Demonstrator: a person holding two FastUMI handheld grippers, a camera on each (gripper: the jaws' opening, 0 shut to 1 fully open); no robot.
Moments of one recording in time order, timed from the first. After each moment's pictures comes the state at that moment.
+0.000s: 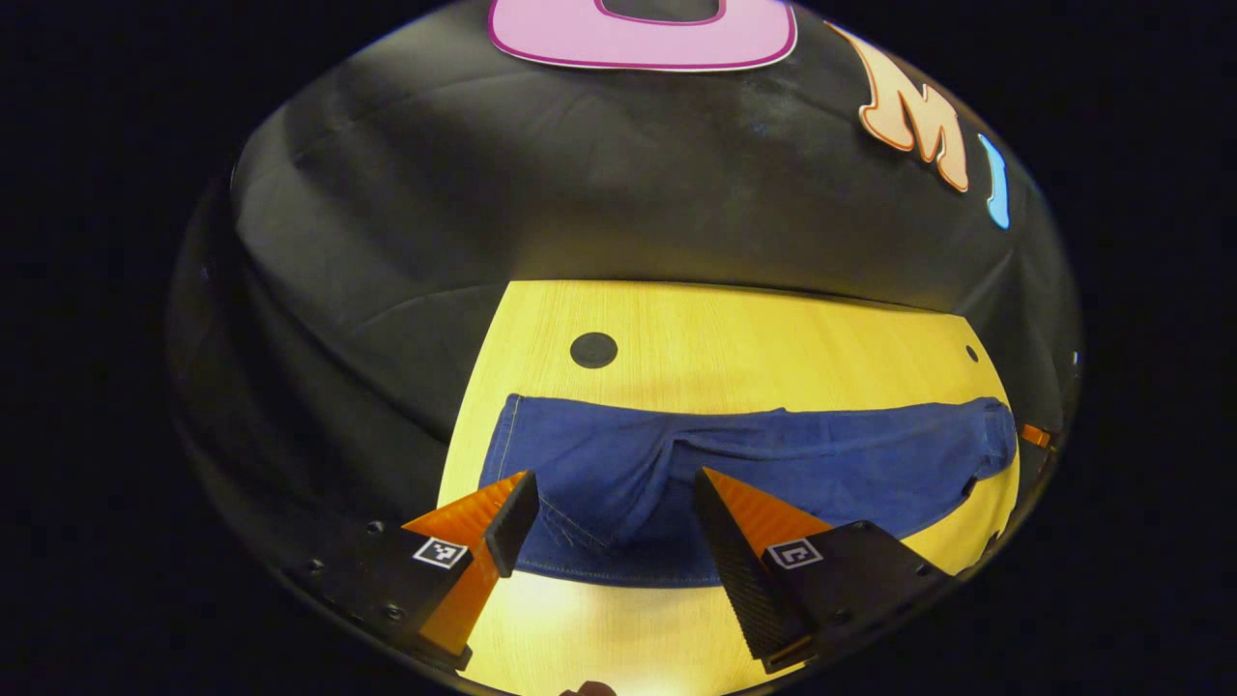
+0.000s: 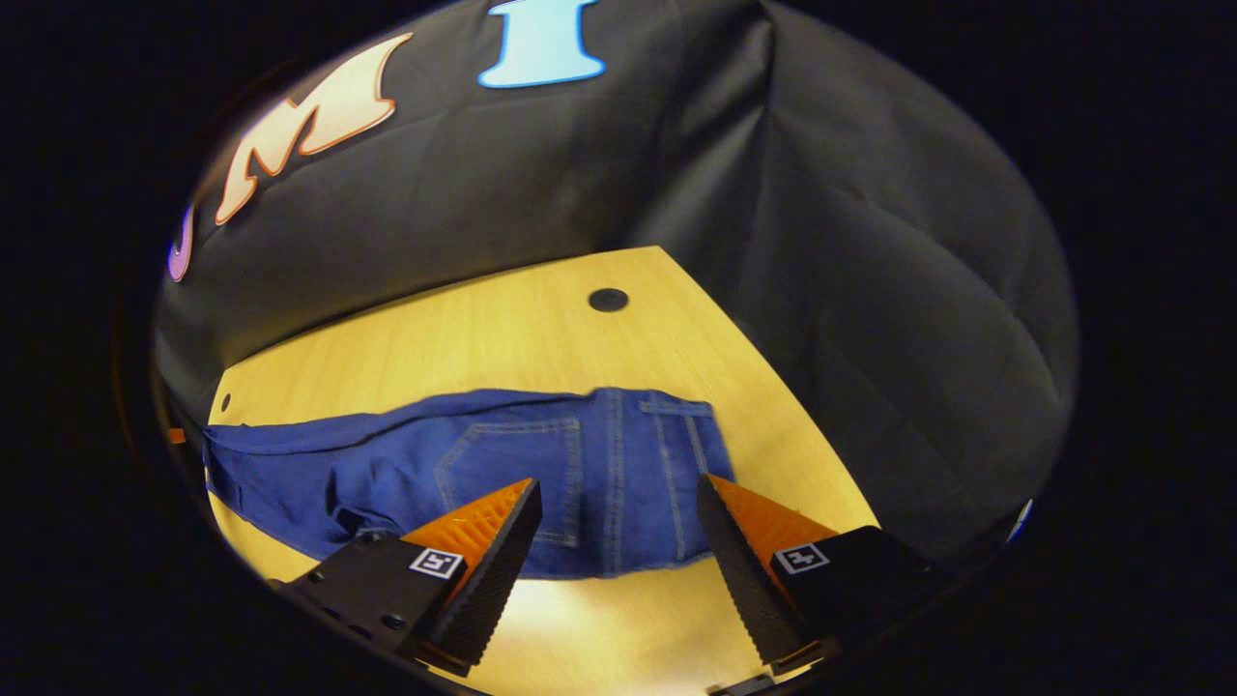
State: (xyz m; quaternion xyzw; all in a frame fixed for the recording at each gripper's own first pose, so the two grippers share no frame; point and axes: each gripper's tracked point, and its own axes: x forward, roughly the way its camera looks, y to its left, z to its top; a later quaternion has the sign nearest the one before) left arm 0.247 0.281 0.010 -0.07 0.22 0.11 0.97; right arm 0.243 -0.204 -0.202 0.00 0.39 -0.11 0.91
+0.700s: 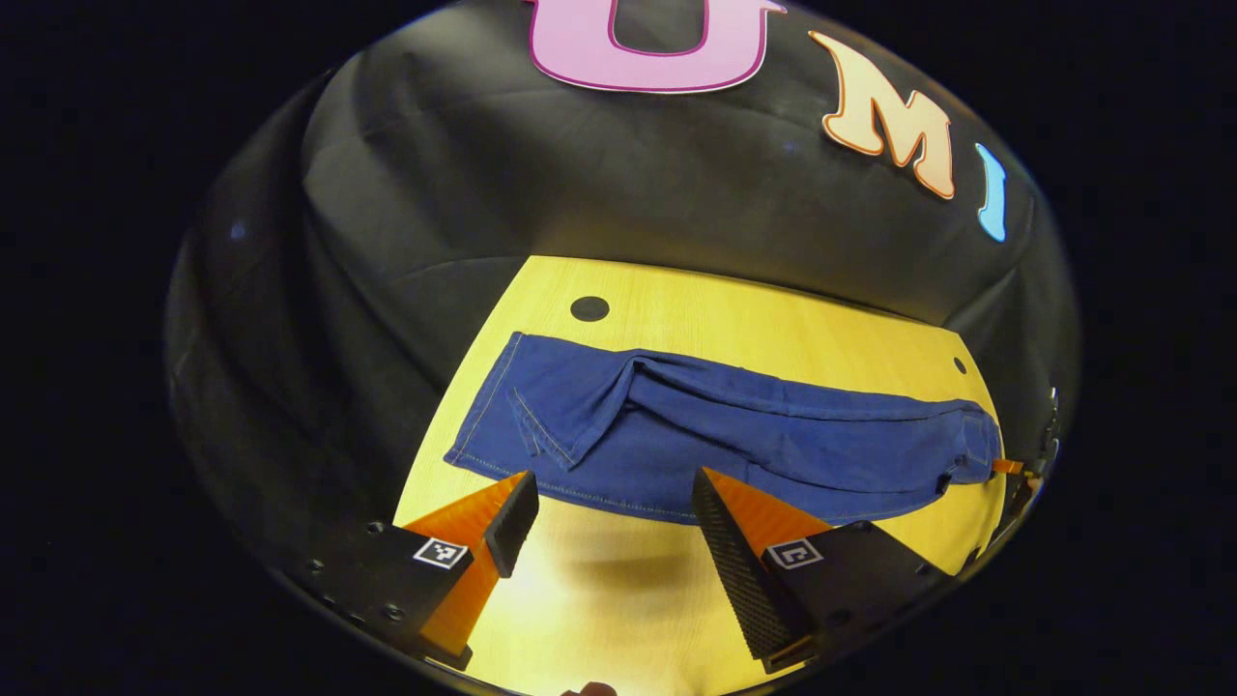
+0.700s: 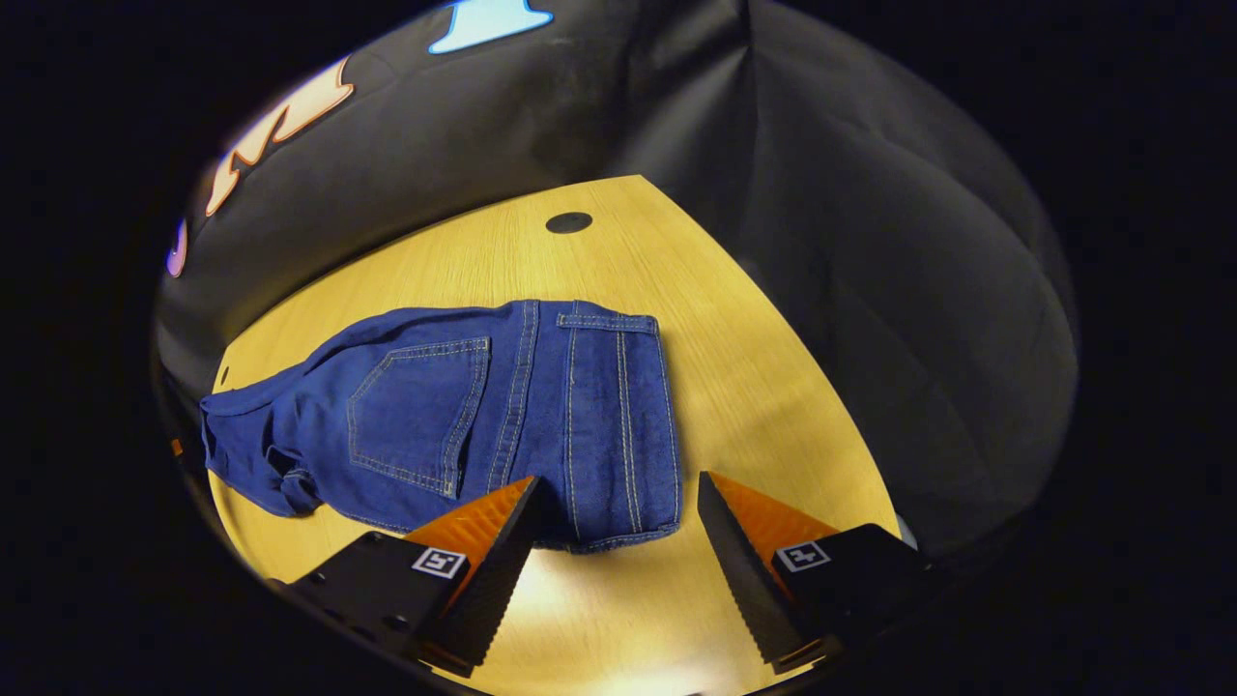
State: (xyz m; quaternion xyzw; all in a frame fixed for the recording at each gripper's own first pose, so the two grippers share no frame) left arm 0.252 0.300 0.021 -0.11 0.20 0.15 0.96; right arm 0.237 -0.243 -0.274 0.03 0.45 -0.06 0.89
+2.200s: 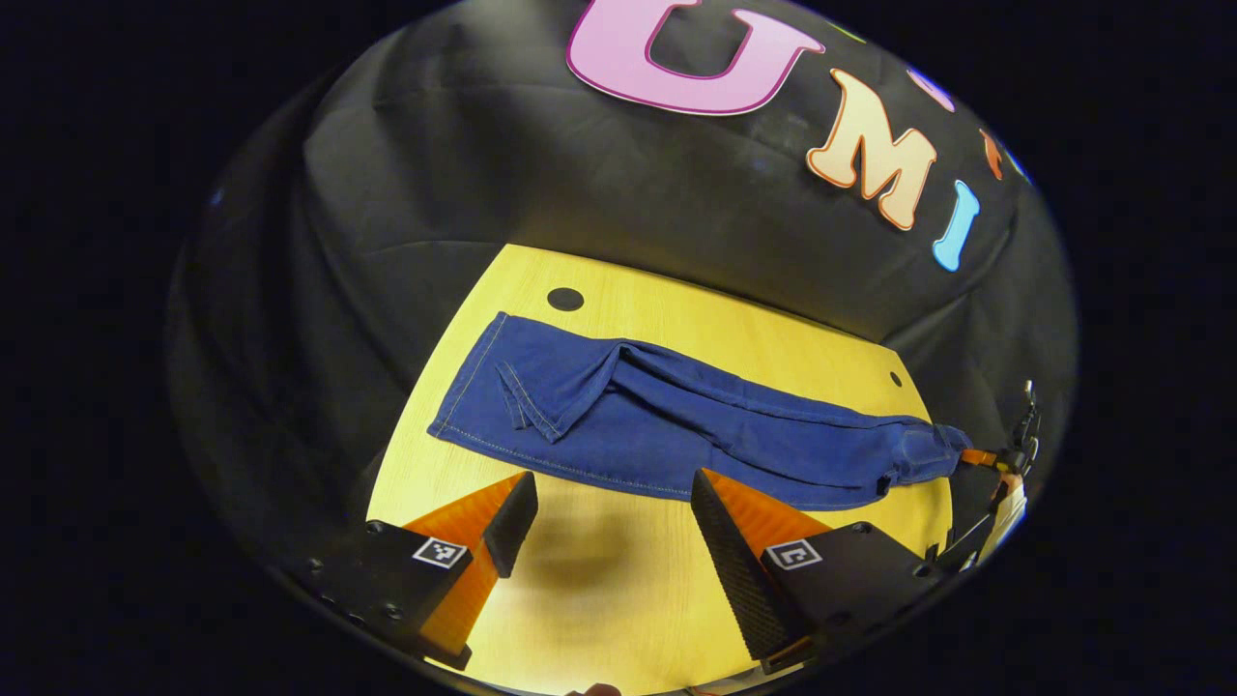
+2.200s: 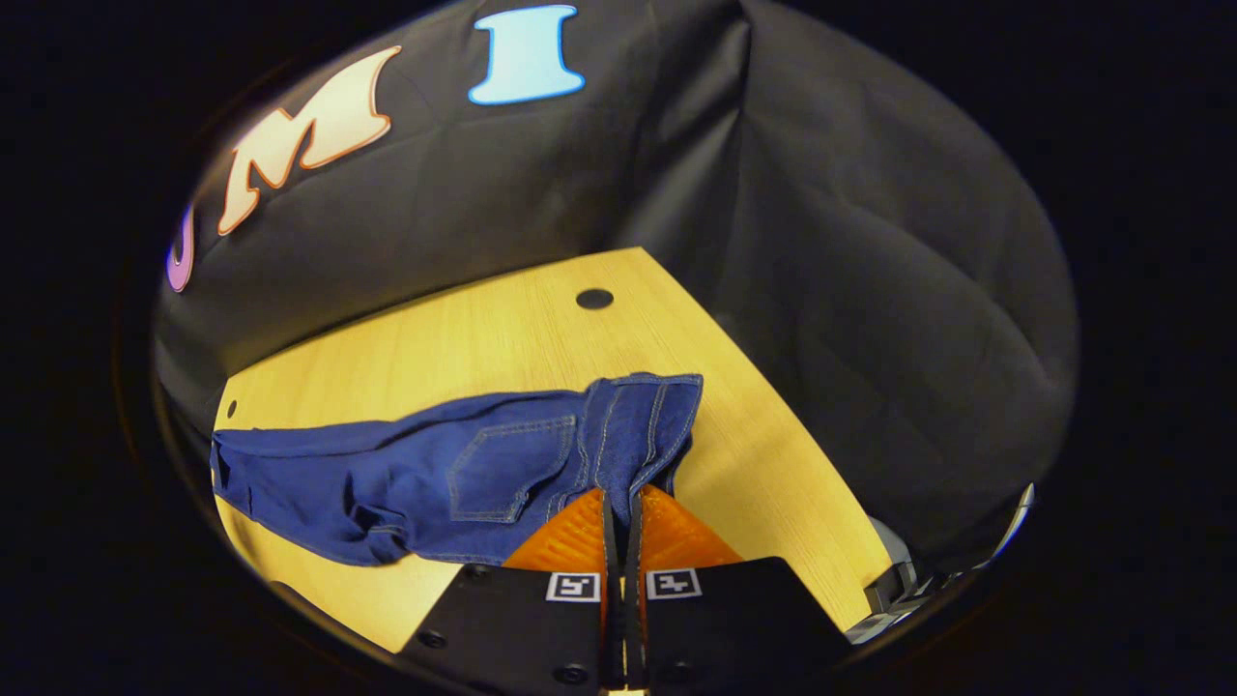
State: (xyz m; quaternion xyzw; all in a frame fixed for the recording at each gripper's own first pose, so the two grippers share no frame) left arm 0.270 0.344 0.017 -0.15 0.18 0.03 0.97; right arm 0.218 -0.162 -0.147 0.00 0.36 -0.12 0.93
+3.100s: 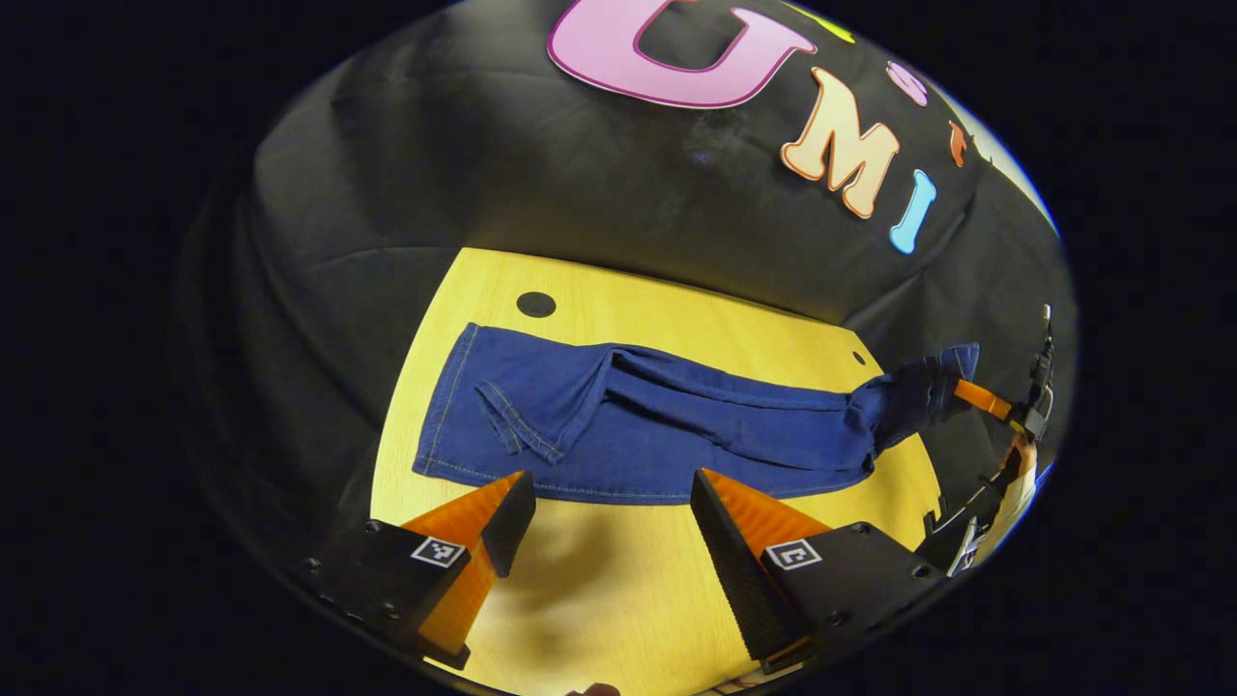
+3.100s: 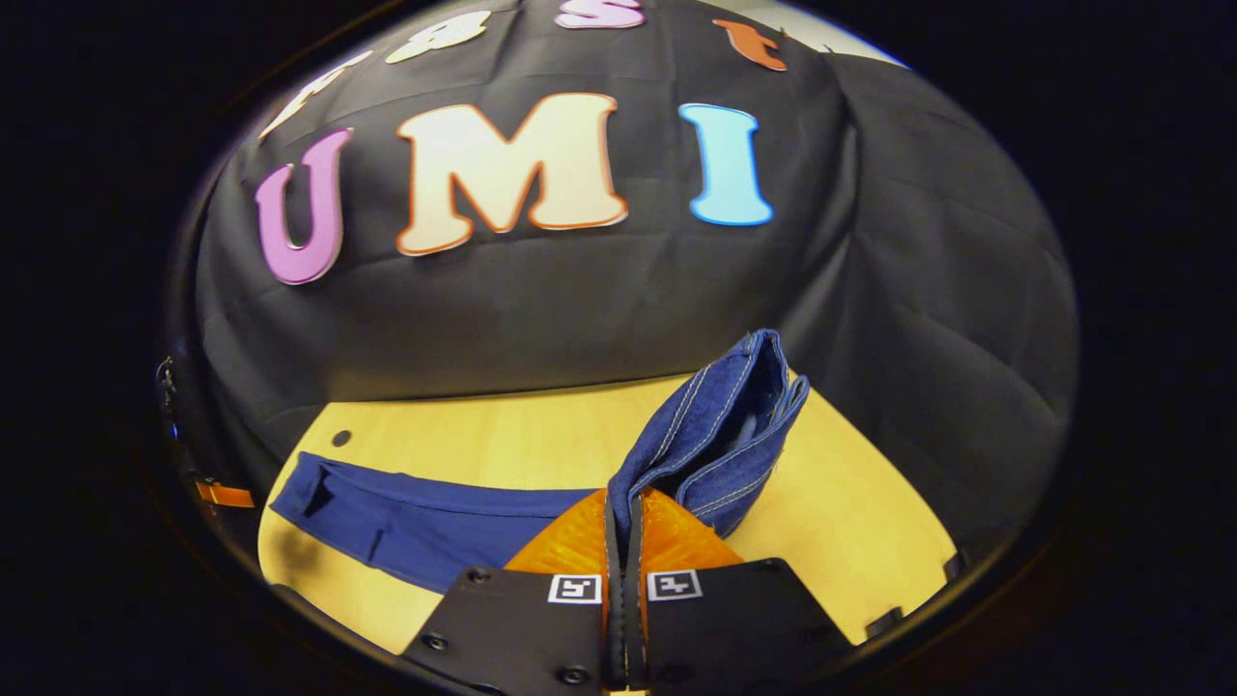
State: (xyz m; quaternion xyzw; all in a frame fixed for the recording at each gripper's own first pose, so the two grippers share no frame) left arm 0.277 0.375 0.000 -0.14 0.17 -0.04 0.97; right arm 0.204 0.134 -0.080 -0.01 0.23 0.01 0.97
